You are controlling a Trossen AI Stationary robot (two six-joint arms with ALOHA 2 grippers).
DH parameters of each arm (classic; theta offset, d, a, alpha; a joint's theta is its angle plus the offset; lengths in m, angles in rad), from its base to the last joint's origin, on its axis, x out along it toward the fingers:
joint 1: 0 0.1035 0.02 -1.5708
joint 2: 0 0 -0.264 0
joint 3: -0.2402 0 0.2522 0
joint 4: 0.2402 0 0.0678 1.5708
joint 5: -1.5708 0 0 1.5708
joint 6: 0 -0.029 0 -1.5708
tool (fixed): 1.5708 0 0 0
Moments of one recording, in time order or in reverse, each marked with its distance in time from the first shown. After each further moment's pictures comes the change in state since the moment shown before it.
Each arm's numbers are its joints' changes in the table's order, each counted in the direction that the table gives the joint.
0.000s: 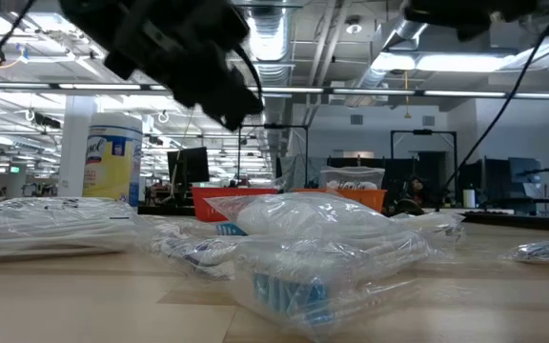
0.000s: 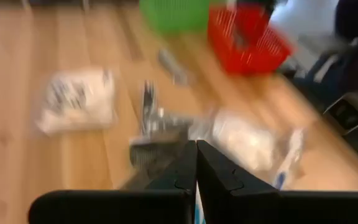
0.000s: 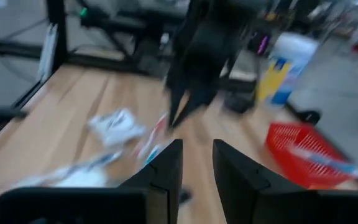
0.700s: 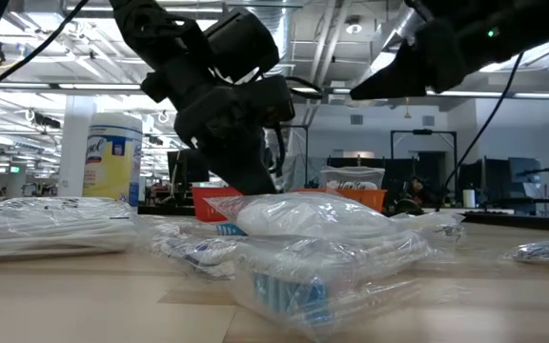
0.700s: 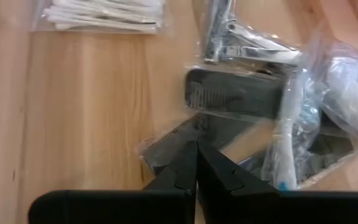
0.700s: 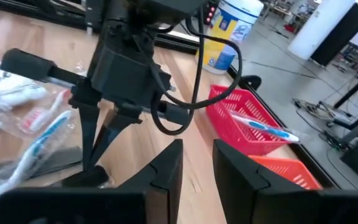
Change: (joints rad) left arm 0.002 0.274 -0.213 0.246 0.160 0.057; right arm -0.259 0.197 0.006 -0.080 -0.002 0.065
